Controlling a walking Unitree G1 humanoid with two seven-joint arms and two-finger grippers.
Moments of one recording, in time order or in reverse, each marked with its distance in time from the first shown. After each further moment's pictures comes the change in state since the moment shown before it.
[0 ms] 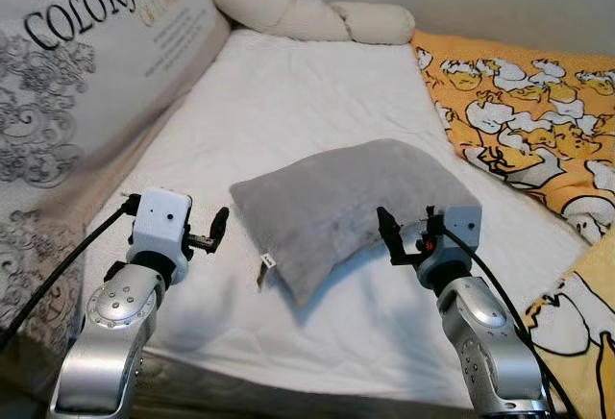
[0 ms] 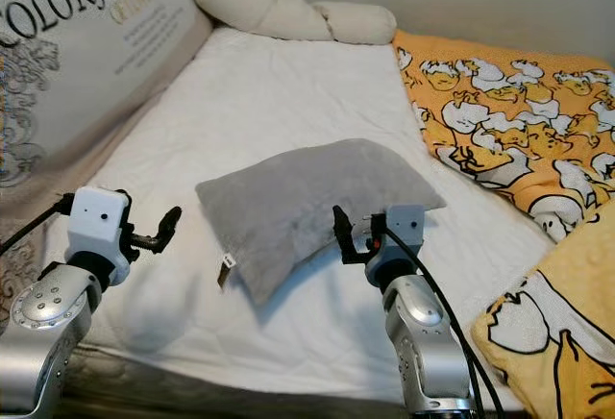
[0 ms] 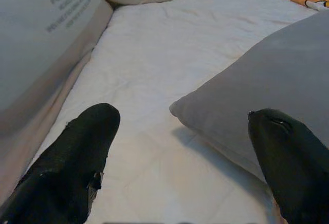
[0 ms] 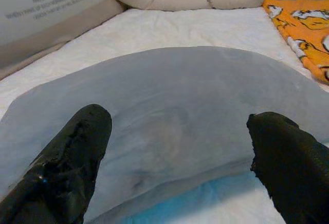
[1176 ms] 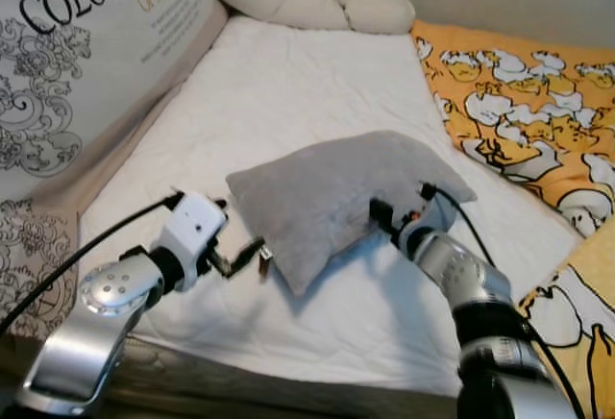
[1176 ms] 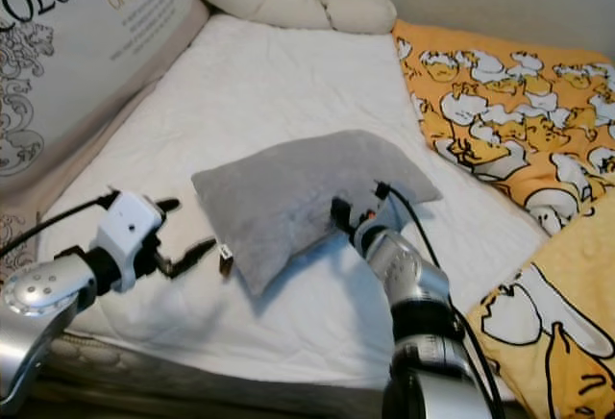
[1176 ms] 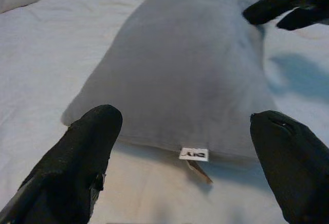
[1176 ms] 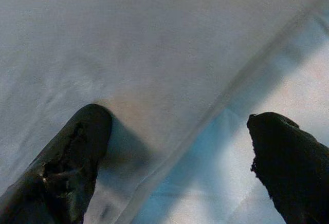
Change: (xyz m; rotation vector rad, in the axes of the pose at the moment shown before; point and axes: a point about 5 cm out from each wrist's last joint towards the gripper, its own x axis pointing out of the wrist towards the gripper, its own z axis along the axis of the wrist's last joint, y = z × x) left arm -0.004 -0.013 0.012 0.204 0.034 -0.522; right arm 0.075 -0.012 -0.018 0.539 0.407 -0.213
